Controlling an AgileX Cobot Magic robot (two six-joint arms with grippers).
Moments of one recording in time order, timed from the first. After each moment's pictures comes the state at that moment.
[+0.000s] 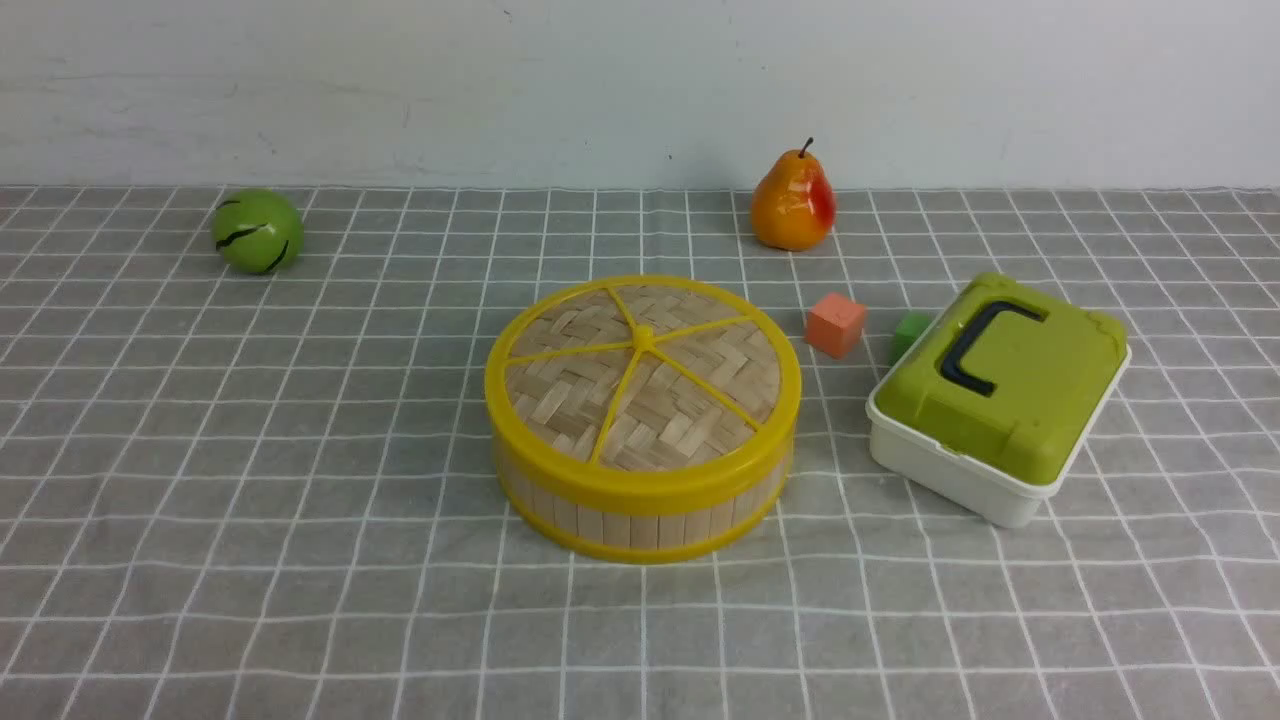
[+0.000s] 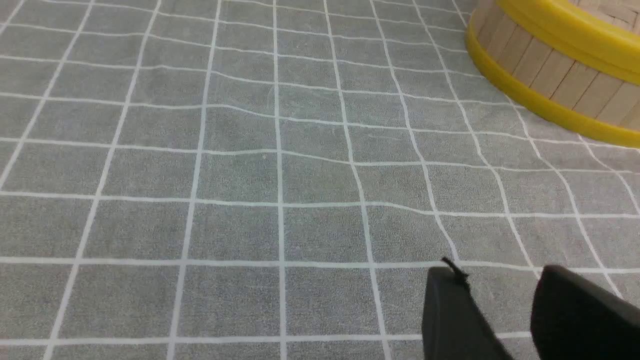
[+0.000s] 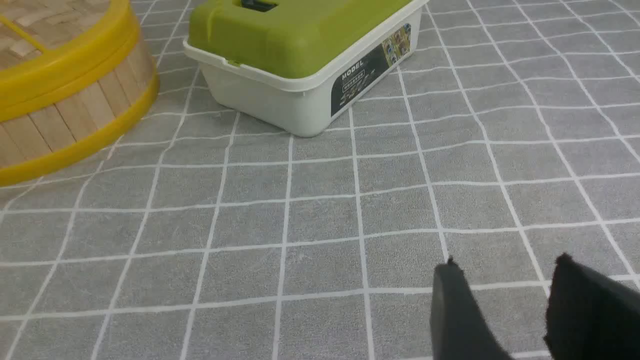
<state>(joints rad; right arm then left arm) 0.00 -0.01 0.02 0.07 0.40 0.10 -0.13 0.07 0.03 -0.07 0.34 -0.15</state>
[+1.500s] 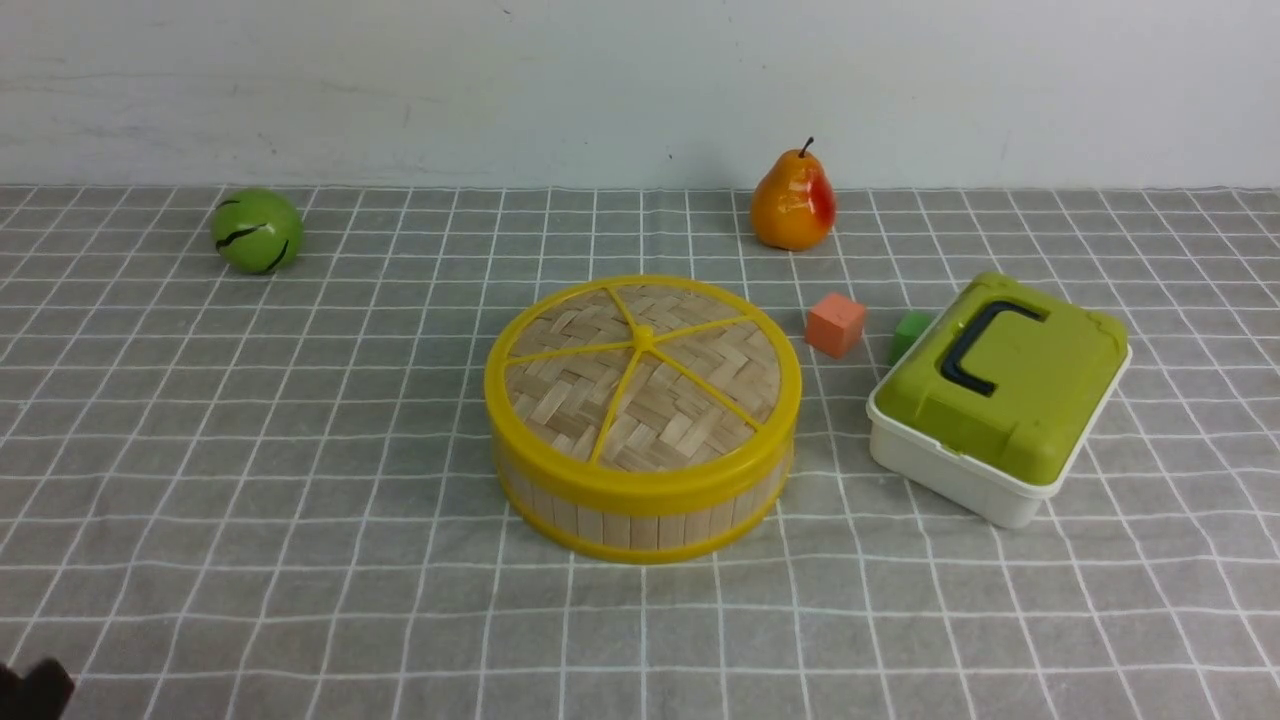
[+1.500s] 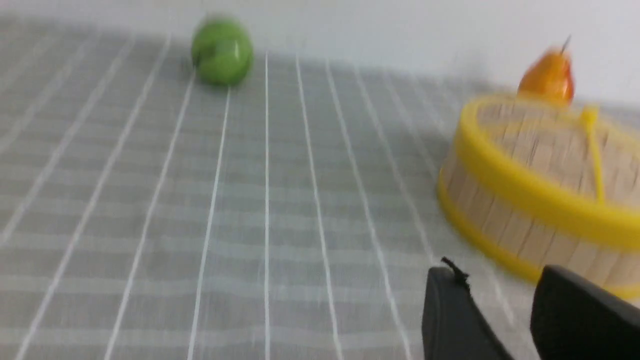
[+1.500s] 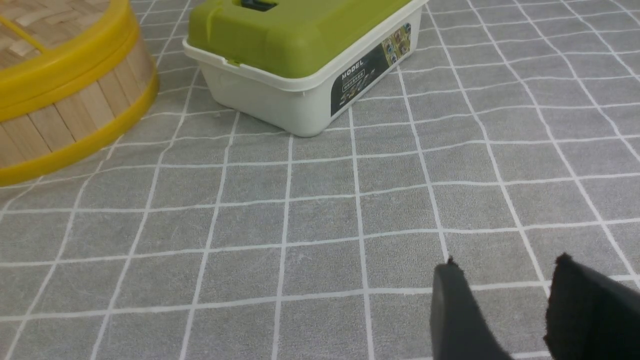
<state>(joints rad) 0.00 -0.01 0.02 0.07 0.40 0.10 -0.13 0.07 0.03 -0.04 -0.07 -0.14</state>
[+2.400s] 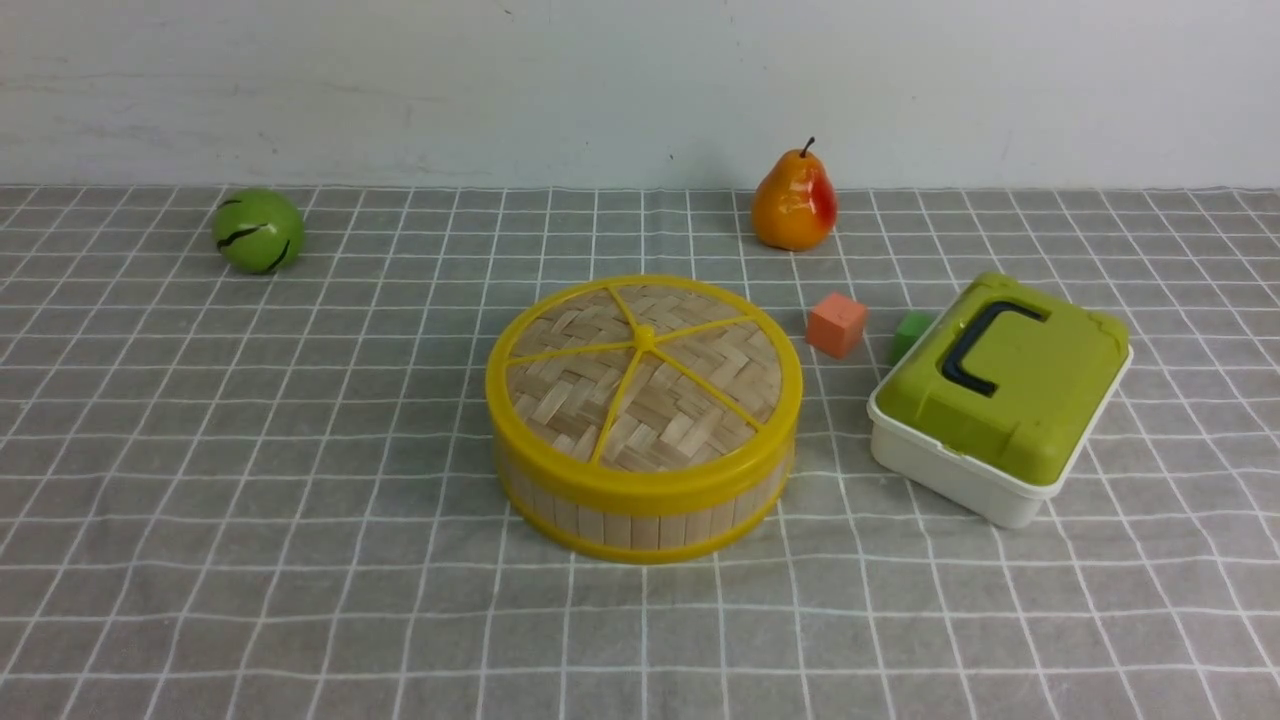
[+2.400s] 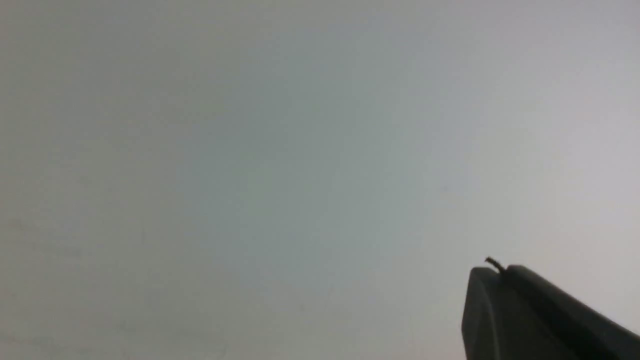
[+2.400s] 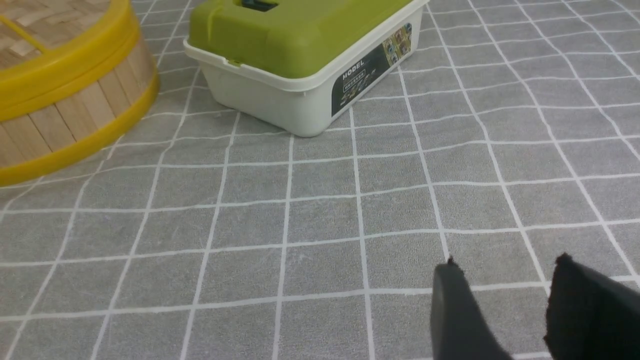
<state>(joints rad) 0.00 -0.01 0.02 0.07 0.40 0.10 -0.13 0.60 -0.83 -0.11 0.04 -0.18</state>
